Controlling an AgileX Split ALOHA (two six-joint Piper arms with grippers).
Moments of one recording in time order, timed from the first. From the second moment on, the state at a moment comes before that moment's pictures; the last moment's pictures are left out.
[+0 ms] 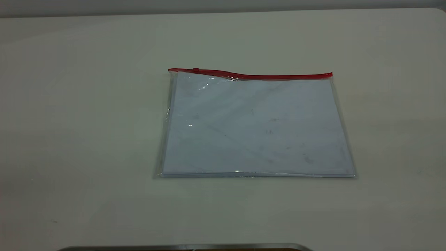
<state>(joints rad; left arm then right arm) -0.02 -0.02 -0.49 0.01 1.14 0.01 0.01 -0.02 -0.48 0.01 1.13 -0.07</state>
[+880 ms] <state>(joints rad) -0.02 -0.02 -0.49 0.01 1.14 0.01 0.01 -0.02 -0.48 0.01 1.13 -0.07</state>
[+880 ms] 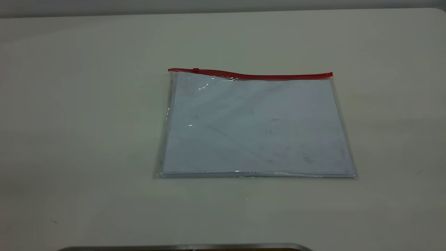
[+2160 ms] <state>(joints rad) -0.02 0.88 -0.77 -0.06 0.80 -0.08 0.01 0.46 -0.61 0.06 1.04 -0.02</state>
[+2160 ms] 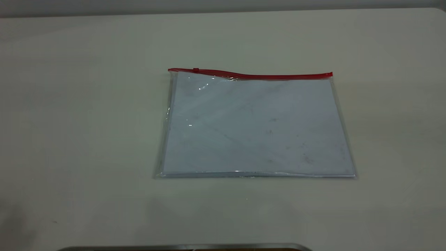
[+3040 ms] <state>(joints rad) -0.02 2.26 -1.39 -0.98 0.62 0.91 0.01 1.11 -0.65 0.12 0.58 -0.19</state>
